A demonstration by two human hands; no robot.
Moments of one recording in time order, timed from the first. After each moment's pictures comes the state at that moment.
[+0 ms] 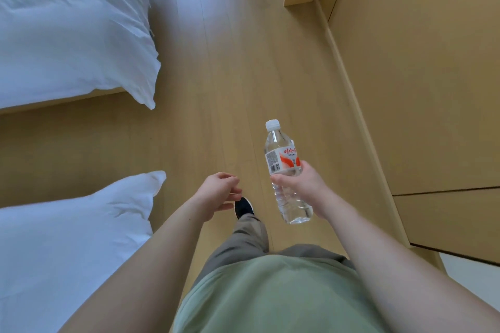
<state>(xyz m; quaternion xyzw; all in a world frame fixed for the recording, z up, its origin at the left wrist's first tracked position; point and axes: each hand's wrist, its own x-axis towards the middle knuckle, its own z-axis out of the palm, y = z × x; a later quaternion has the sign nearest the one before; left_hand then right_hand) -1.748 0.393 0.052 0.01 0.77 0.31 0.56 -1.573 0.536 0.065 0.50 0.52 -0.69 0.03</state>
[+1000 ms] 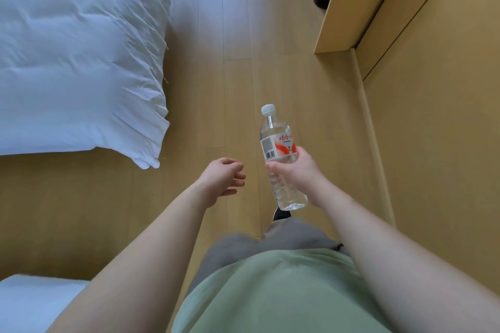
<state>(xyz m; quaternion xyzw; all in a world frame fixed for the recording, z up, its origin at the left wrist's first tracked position) -2.053 0.771 0.069 -0.01 0.78 0.36 0.52 -1.909 0.916 0.077 0.46 0.56 -0.69 0.03</state>
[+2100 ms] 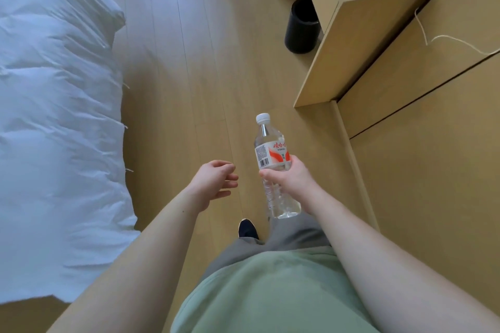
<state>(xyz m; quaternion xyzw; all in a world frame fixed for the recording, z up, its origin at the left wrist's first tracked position) -2.397 1.156 0.059 0.00 0.76 0.34 0.55 -2.232 1.276 0.065 0.53 0.52 -0.67 0.01</state>
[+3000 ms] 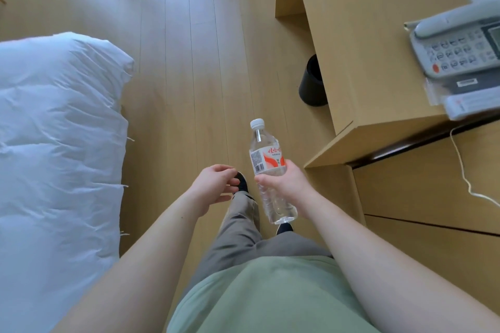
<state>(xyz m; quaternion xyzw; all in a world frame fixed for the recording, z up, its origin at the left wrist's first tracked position) -2.588 1.463 0.073 -0.02 0.77 0.35 0.53 -2.437 1.593 0.067 0.49 0.52 -0.70 0.05</state>
